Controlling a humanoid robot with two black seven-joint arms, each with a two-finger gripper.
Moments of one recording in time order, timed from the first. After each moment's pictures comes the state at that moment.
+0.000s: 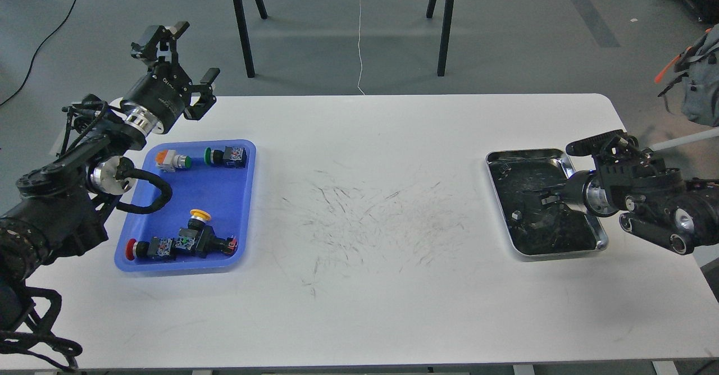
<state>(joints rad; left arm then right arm) -0.90 0.31 -0.45 -0.40 0.09 -0.49 -0.49 1.12 -0.50 -0.50 0.77 -1.20 0.11 0.14</state>
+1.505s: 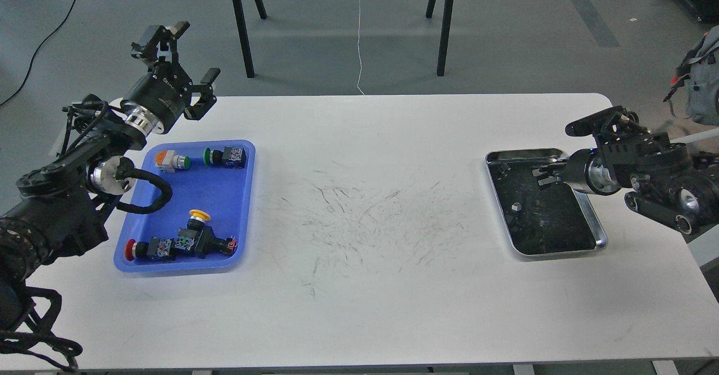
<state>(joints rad) -0.90 0.31 -0.45 -0.40 0.09 -0.49 -0.49 1.20 -0.49 -0.49 0.73 -1.25 0.11 0.20</state>
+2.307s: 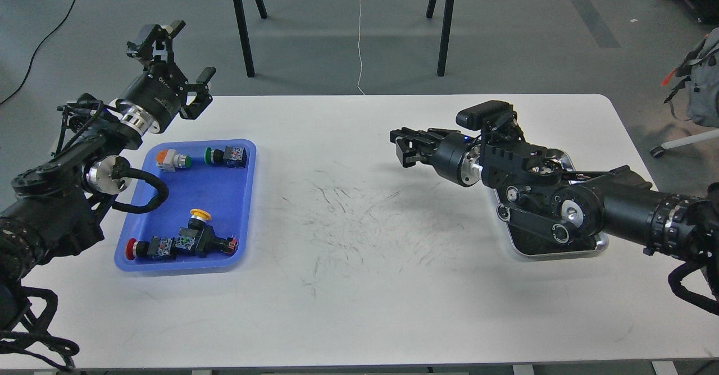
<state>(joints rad) -0.90 0.32 -0.45 -0.40 0.10 -0.49 -0.49 1.11 -0.20 -0.22 0.87 -1.24 -0.23 0.20</state>
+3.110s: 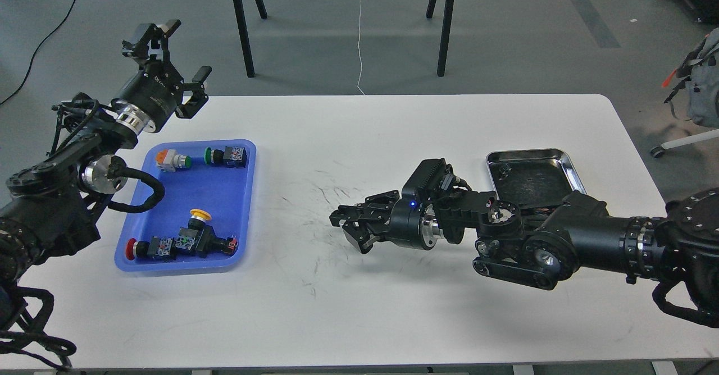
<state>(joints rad) -0.90 0.33 -0.45 -0.40 0.10 -0.49 -0.49 1.08 -0.13 -0.34 0.97 -1.45 -0.25 0.32</state>
